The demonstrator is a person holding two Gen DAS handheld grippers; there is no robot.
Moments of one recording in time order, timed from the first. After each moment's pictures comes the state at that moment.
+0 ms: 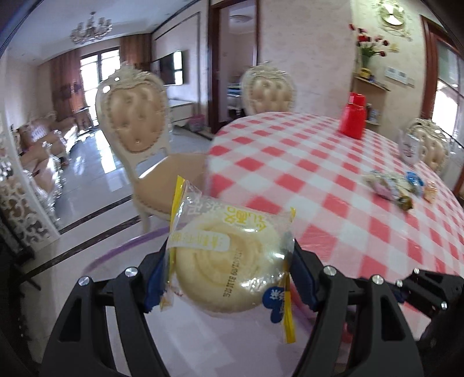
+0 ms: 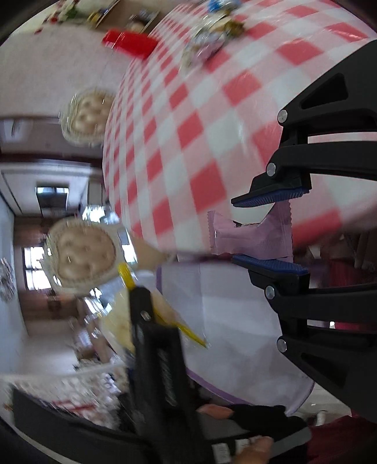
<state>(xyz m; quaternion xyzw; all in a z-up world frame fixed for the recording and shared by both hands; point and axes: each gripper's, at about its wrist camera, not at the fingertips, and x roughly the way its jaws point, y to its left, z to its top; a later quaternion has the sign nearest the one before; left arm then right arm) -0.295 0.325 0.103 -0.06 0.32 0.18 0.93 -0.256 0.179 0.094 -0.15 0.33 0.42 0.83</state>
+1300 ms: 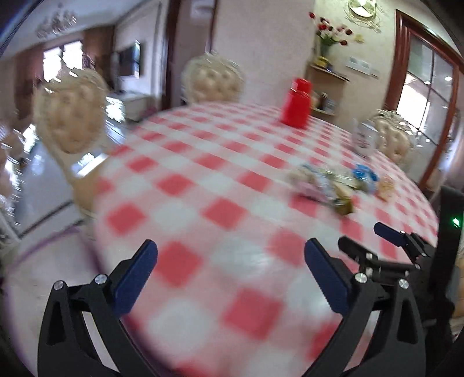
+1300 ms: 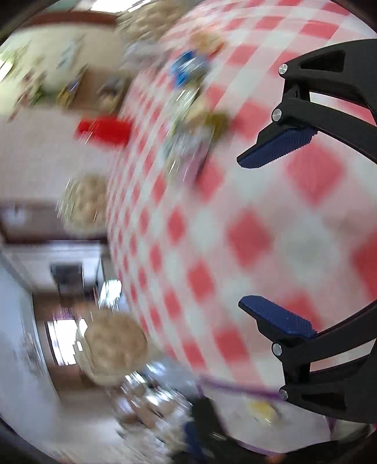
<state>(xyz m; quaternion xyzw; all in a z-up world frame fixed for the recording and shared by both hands) -0.179 0.166 0.095 -0.09 0.34 0.05 0.94 -0.105 -0.022 0.079 -0.03 0.35 0.20 0.91</state>
